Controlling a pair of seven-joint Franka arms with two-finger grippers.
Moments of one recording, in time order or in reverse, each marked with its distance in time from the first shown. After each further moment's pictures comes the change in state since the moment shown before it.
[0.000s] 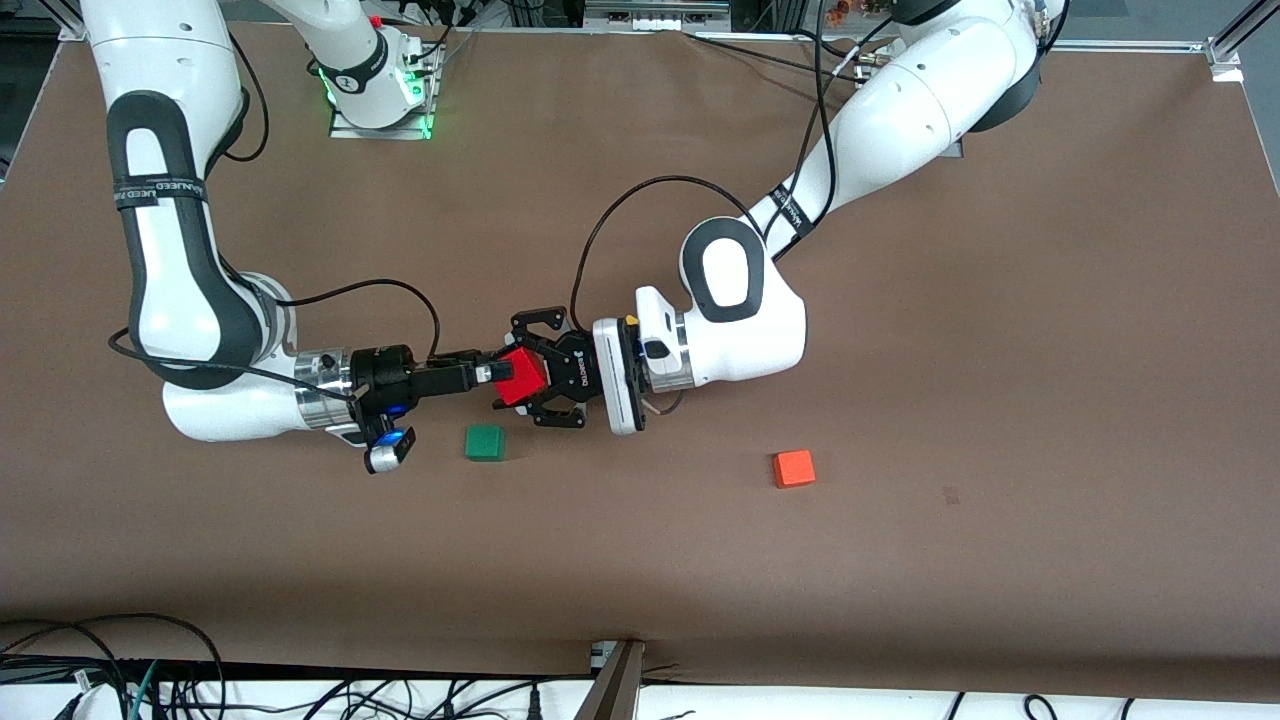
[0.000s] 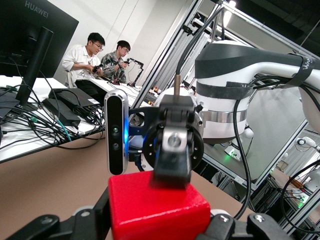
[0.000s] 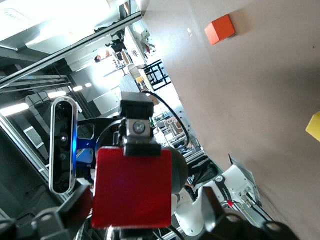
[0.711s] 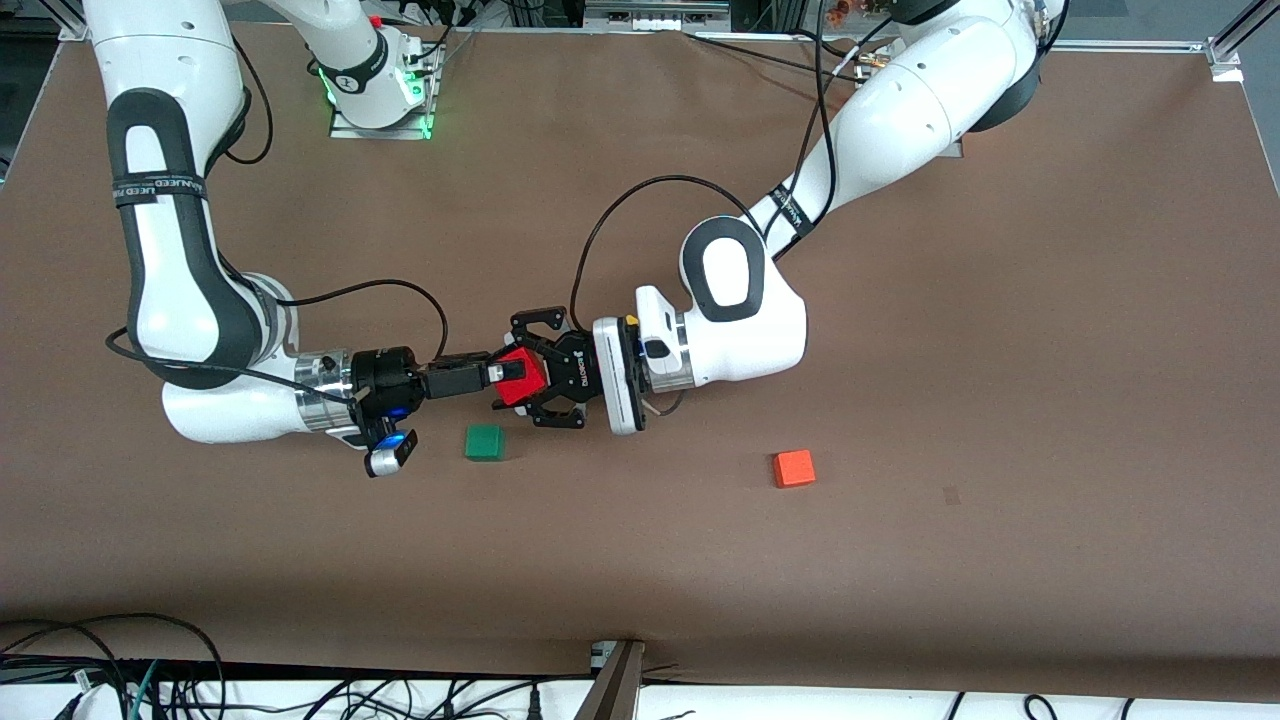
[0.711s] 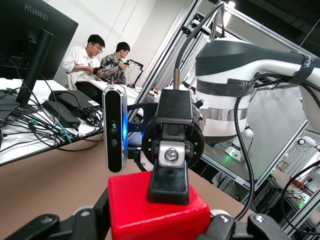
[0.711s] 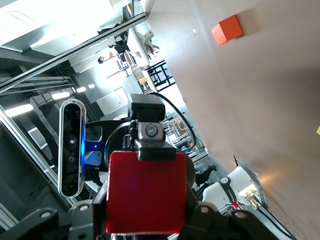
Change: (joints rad) left arm -0.001 0.000 0.000 0.005 0.000 0.000 0.005; right arm 0.003 0.002 0.001 0.022 0.015 0.002 0.021
